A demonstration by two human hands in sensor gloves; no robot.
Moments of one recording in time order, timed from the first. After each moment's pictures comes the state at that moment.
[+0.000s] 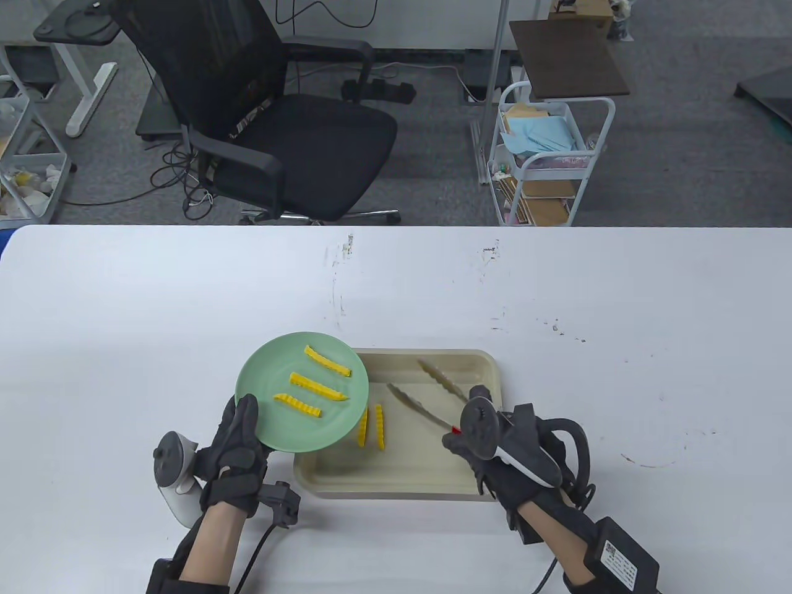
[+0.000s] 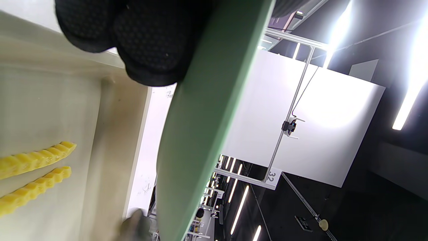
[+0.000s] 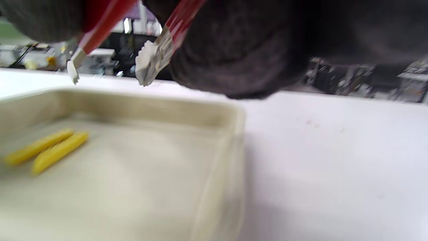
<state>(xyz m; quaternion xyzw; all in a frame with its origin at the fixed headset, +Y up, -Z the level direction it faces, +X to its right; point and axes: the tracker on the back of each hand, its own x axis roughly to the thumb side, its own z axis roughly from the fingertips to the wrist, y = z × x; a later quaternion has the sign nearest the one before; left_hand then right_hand) -0.268 -0.763 -0.259 0.00 0.03 0.80 0.60 0.102 -0.667 -0.259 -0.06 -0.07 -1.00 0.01</state>
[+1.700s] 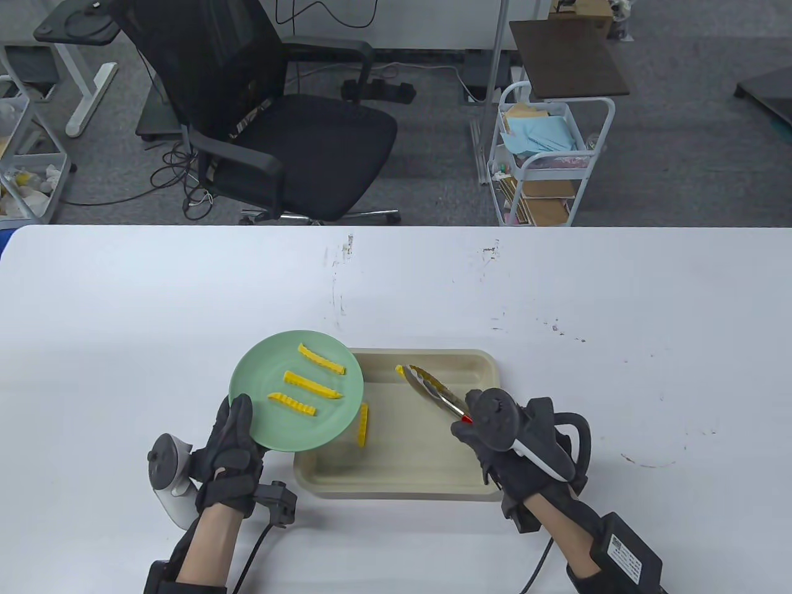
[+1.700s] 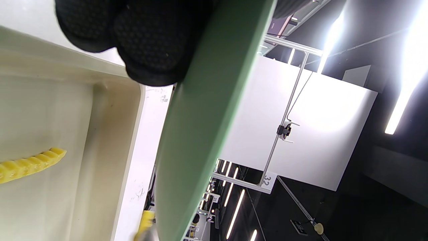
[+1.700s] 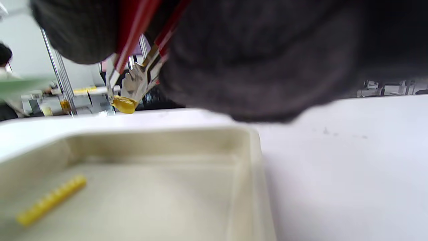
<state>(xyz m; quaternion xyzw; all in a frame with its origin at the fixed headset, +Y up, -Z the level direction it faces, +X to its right) -0.273 -0.761 -0.257 0.02 0.03 0.80 0.60 0.122 -0.638 -0.265 -0.05 0.01 -1.00 -0.09</state>
